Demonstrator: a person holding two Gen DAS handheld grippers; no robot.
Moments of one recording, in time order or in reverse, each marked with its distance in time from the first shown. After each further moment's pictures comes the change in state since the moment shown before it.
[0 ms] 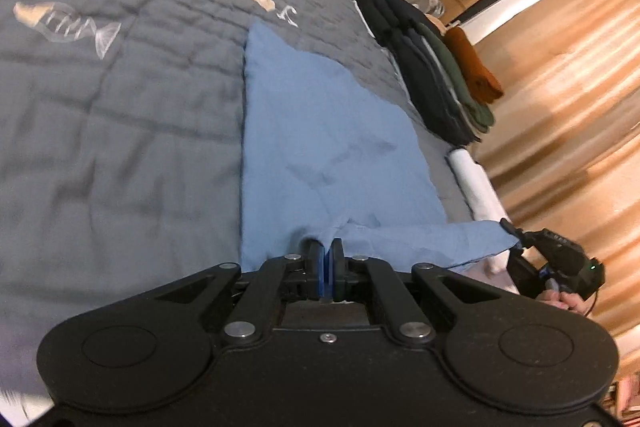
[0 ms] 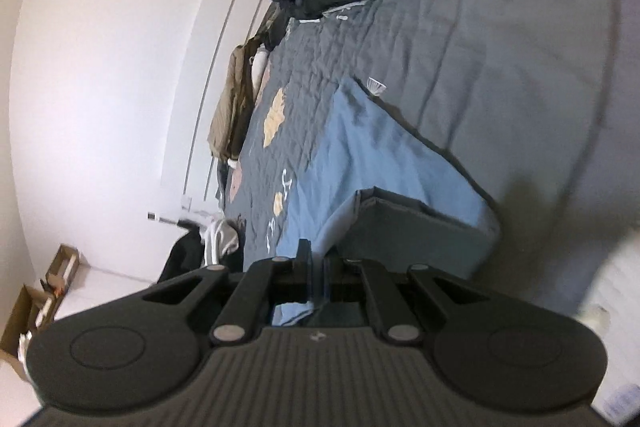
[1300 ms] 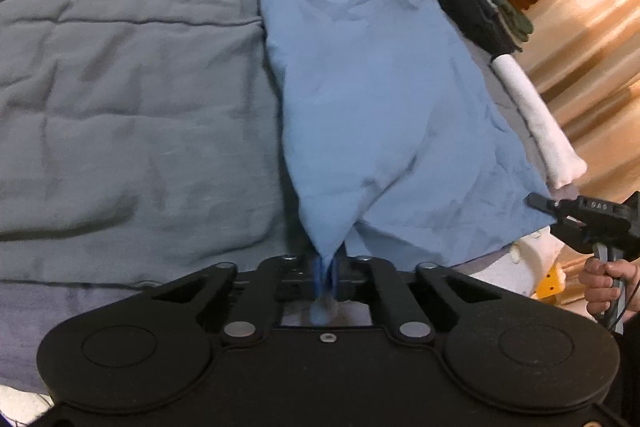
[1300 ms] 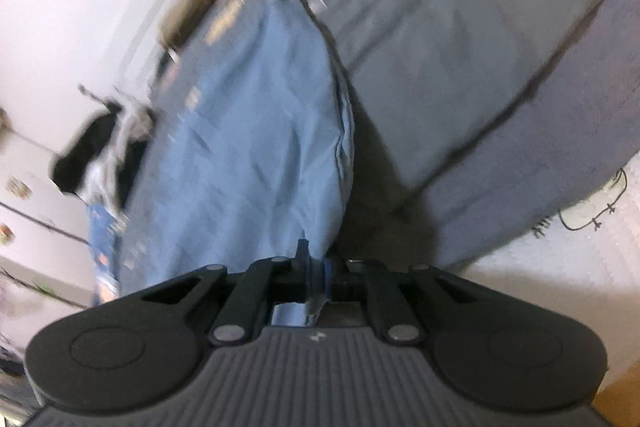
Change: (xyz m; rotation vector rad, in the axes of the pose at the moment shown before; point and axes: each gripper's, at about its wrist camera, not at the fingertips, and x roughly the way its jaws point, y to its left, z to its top) left arm 0.053 0.001 -0.065 0.122 0.180 0.111; right arm -0.026 -0.036 -0.036 -0.313 0.194 -0.212
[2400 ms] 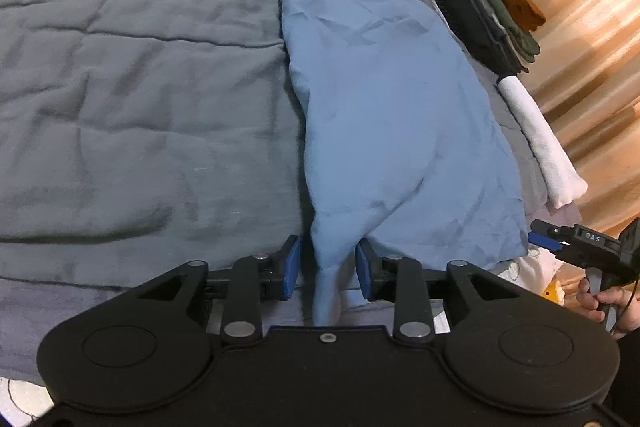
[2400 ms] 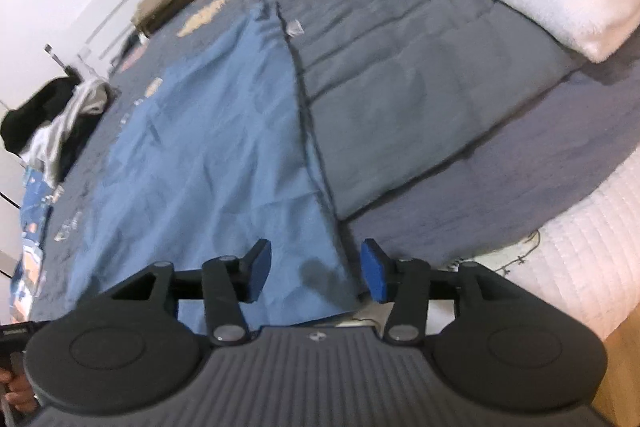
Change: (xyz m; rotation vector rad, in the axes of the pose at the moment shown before) left arm -0.013 0.009 0.006 -0.043 -0.037 0.021; right arm -0.006 0.007 0.000 -0.212 -0.024 -0.270
